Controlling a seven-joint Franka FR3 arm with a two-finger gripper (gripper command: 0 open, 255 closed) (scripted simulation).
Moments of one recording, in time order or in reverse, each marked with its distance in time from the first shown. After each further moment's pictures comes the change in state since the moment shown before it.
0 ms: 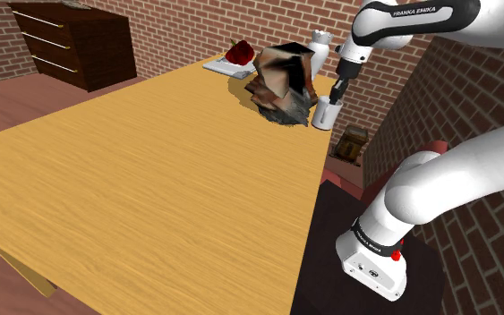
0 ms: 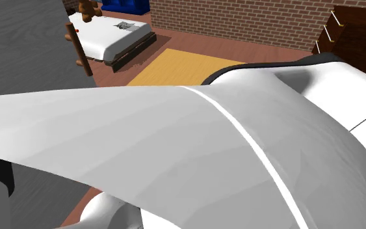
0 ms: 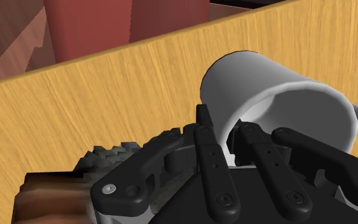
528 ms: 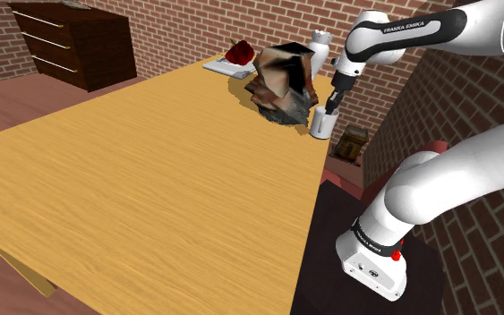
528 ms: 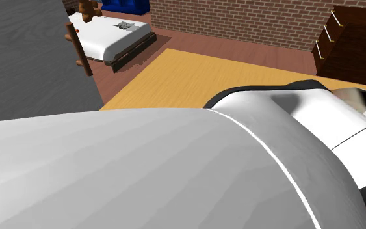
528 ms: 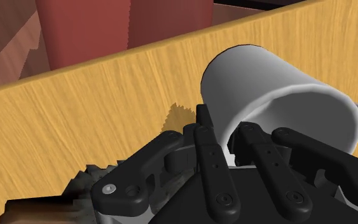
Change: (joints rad) arm -0.003 0.022 -0.024 -0.090 -0.009 0.112 -0.006
